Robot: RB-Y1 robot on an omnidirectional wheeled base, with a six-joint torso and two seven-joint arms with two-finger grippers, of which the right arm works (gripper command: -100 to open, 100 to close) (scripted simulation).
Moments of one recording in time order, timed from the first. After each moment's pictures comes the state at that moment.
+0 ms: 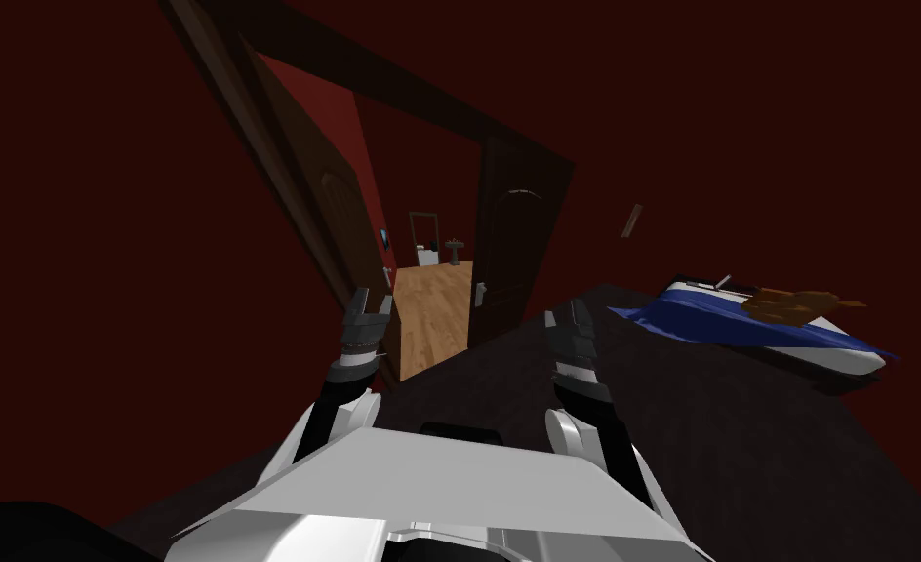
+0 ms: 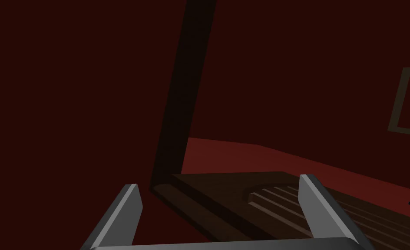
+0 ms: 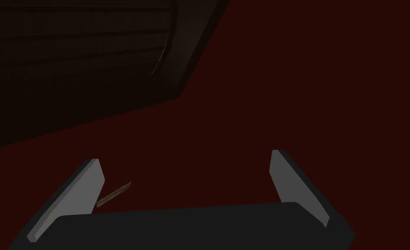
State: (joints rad) arm 0.50 0.02 0.02 -2.28 0.00 -0.40 0.01
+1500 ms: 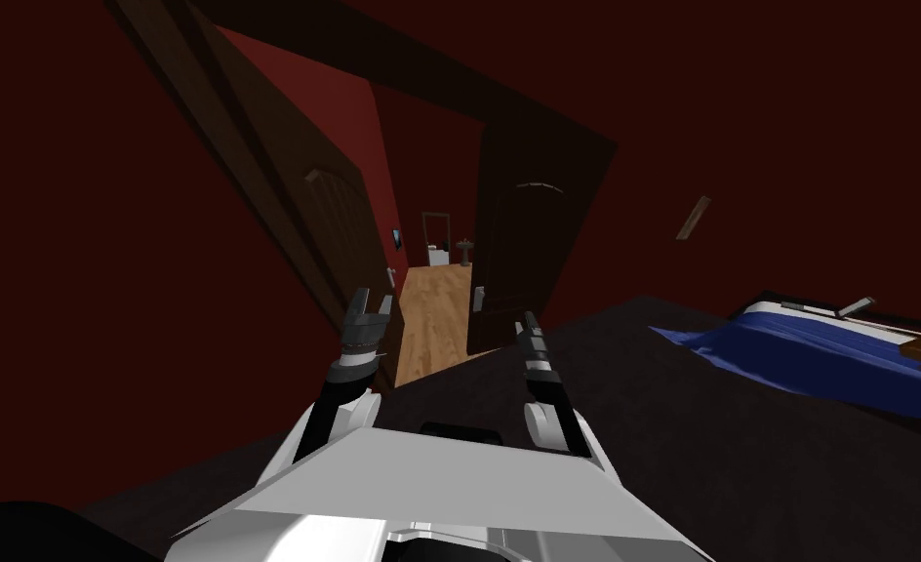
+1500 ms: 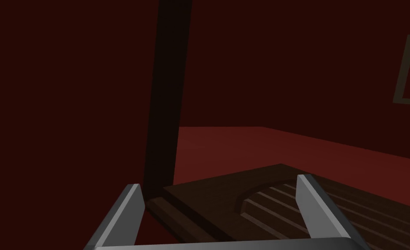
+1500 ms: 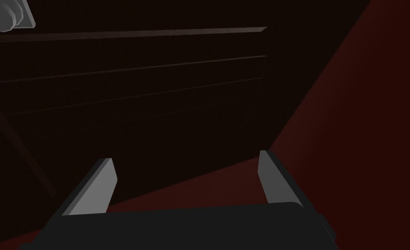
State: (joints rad) arm 0.37 -0.06 0.11 -1.97 0.00 -0.36 -0.02
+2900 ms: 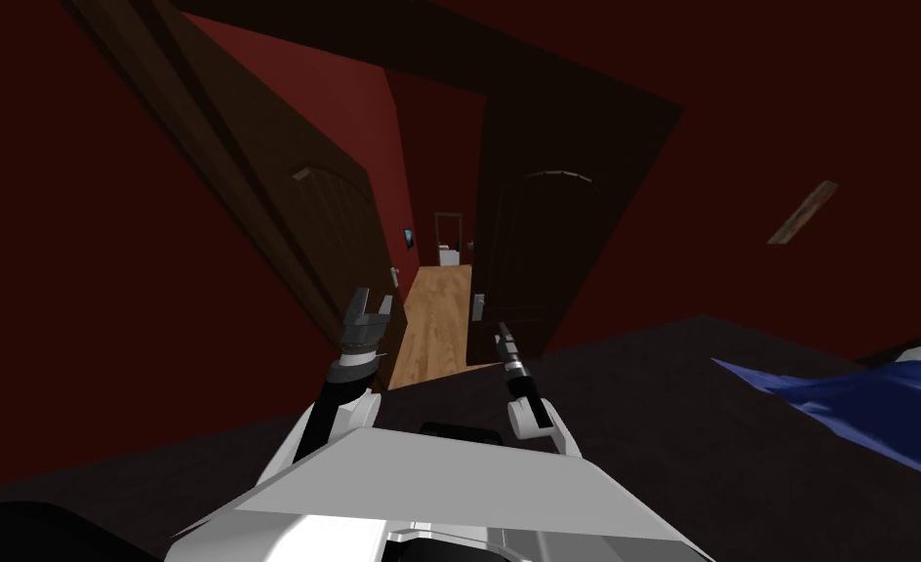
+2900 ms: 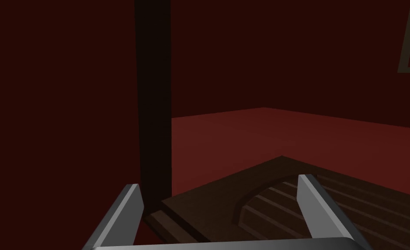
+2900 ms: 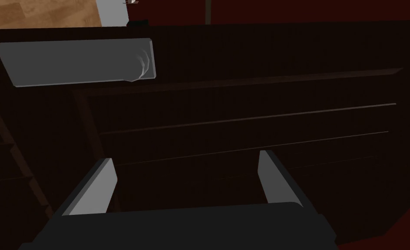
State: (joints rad) arm 0.23 -0.09 0.21 -1.64 0.01 -0.30 -0.05
